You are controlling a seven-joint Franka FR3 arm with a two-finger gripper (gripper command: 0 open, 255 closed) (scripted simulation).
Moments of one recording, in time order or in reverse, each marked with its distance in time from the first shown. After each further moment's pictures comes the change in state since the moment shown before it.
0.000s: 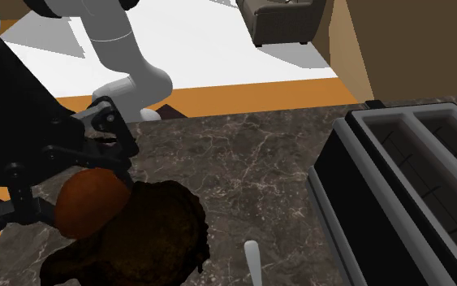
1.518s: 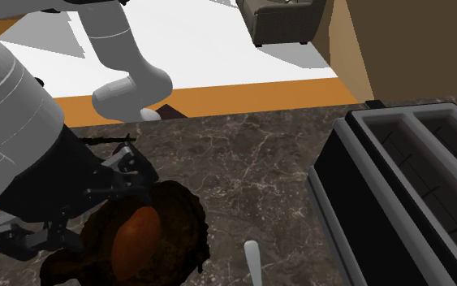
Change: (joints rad) arm 0.006 -0.080 0.012 -0.262 -0.028 0.188 0.003
